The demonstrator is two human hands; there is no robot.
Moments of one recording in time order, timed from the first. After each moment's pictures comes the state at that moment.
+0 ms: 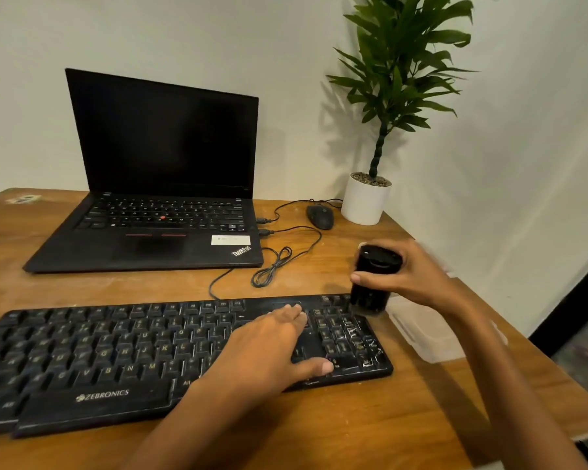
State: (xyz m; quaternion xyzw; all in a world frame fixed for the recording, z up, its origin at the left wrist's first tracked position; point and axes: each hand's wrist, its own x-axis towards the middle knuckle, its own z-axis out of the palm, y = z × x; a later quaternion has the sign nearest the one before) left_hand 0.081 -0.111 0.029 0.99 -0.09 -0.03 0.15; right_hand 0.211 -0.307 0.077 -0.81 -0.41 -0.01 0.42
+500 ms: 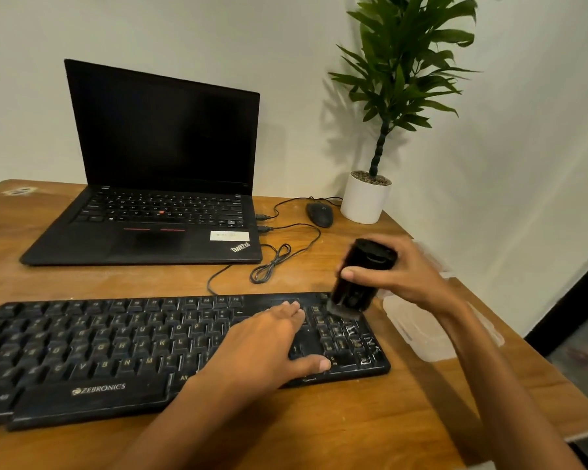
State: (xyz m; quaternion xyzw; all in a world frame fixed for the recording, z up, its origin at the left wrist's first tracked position) left_hand 0.080 -0.110 0.028 0.98 -0.08 -0.02 0.16; right_hand 0.210 -0.295 0.074 -0.78 -0.42 0.04 0.47
